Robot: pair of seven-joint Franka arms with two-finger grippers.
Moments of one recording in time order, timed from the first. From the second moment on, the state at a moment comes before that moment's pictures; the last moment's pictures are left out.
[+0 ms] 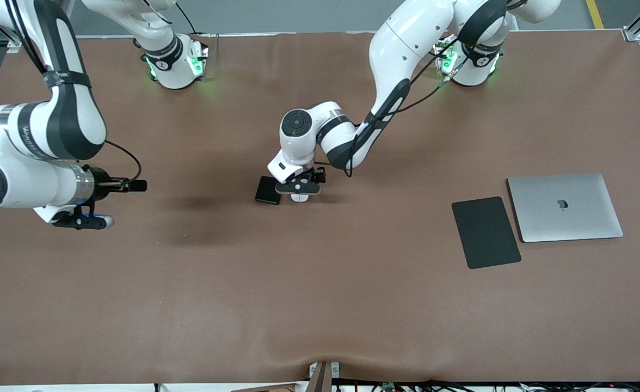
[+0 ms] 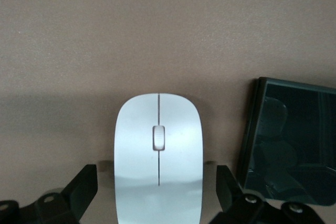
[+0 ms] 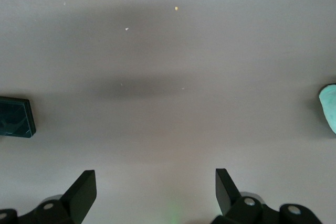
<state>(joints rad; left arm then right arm) -0.81 0.90 -0.17 -1.42 0.17 2.37 -0.98 0.06 0.29 -0.02 -1.75 0.08 1.68 0.10</state>
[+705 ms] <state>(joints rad) -0.81 0.89 -0.16 -1.39 0.17 2.37 -0.98 0.13 0.31 -0.02 -1.75 0.12 1.74 0.24</state>
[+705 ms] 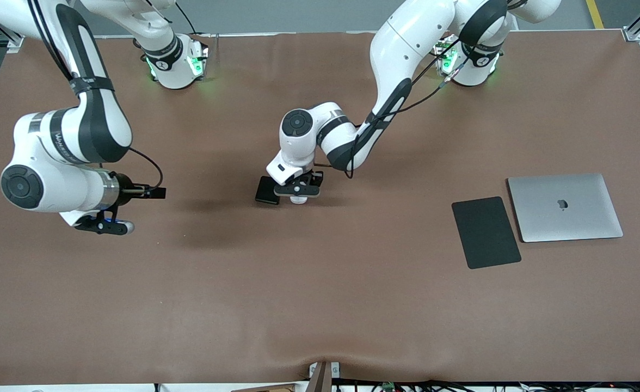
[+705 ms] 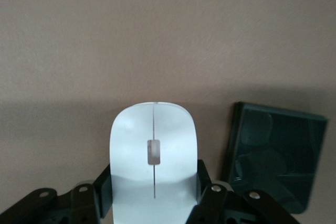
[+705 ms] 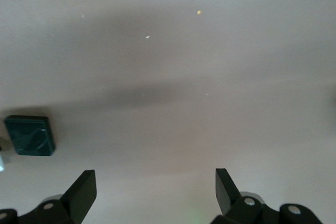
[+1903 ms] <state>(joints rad) -0.51 0.58 -0.16 -1.39 0.17 2.00 -0.88 0.39 0.38 -0.01 -1.95 0.27 2.19 0.47</state>
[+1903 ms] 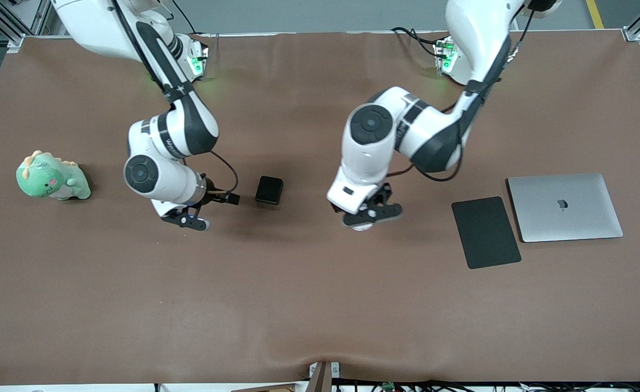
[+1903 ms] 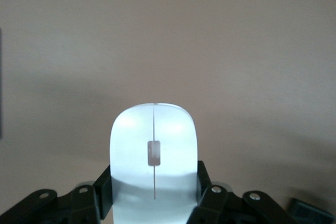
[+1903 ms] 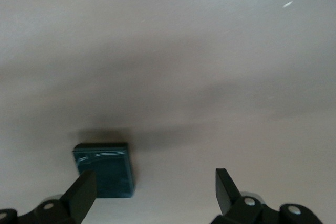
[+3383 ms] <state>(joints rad) -0.02 0.47 -0.17 -1.85 0.17 2.32 -0.24 0.62 0.53 -0.01 -2.04 0.33 2.56 0.49</state>
